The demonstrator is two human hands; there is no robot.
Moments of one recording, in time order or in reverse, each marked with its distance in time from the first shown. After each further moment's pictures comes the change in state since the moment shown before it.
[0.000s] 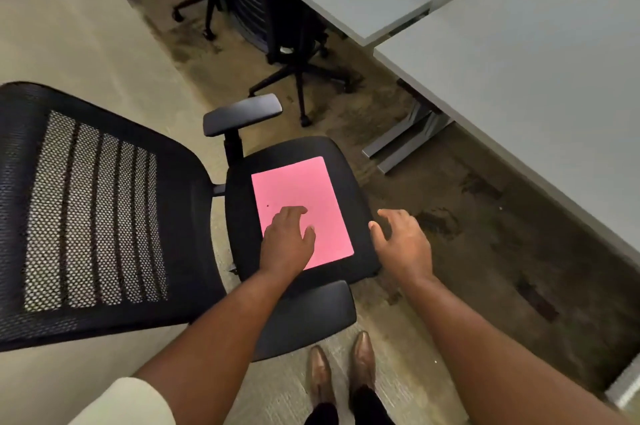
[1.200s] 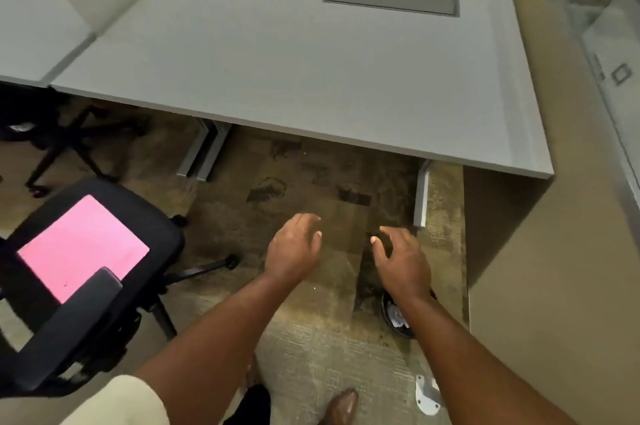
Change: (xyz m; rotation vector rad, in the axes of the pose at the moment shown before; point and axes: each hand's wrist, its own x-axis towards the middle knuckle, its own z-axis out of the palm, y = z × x) left_hand -0.348 0.343 0.227 0.019 -0.360 0.707; right_hand -0.423 0.315 -0.278 0.035 0.446 0.605
